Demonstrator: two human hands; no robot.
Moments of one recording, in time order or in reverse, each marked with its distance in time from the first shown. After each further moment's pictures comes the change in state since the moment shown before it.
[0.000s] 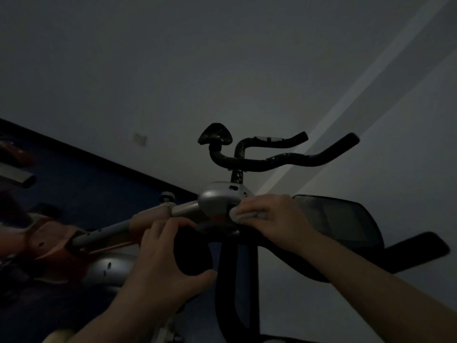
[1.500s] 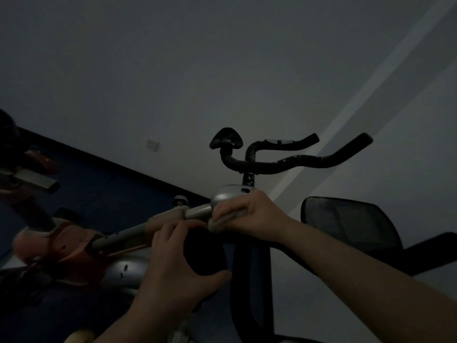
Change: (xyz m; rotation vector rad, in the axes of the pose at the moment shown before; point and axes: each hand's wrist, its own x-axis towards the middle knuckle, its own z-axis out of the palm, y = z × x) left_hand -0.004 -0.001 0.000 0.015 0.105 -0.006; right_hand 0.035 -0.019 0.036 0.311 -0.264 -0.010
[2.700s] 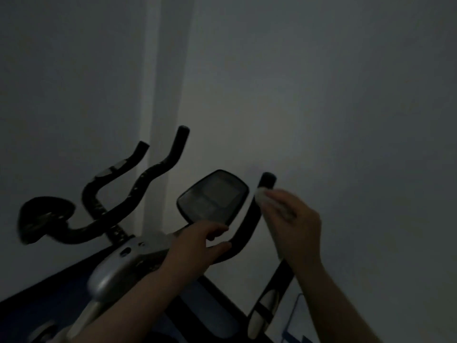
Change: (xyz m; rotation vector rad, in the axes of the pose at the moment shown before) left_hand 0.112 0.089 0.114 -0.163 -1.024 0.584; right_hand -0.152 -0.076 -0.008 -0.412 1.711 0.598
